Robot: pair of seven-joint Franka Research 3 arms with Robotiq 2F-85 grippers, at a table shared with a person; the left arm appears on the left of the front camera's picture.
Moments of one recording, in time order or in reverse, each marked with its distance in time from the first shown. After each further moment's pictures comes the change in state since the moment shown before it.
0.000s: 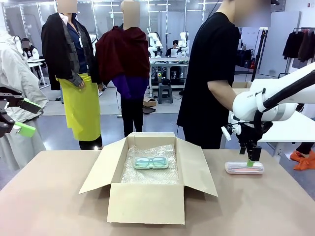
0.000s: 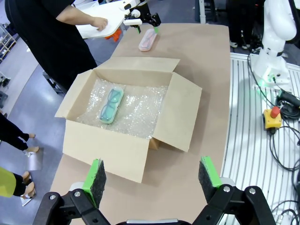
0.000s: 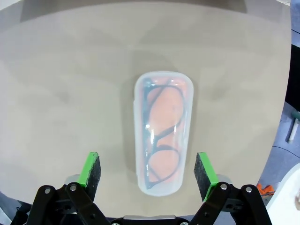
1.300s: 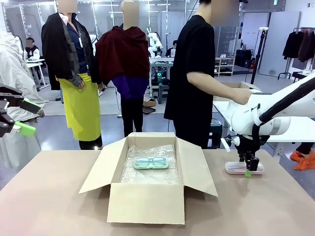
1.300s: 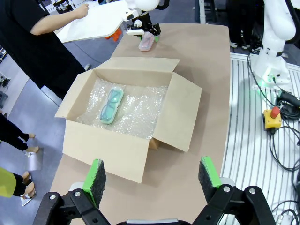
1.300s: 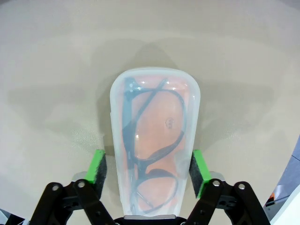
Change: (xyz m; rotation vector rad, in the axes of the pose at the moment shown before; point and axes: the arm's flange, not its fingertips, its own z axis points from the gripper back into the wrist) left arm 0.000 0.000 0.000 0.000 -0.001 0.000; right arm -0.010 -0.012 -0.053 0.006 0.012 0.016
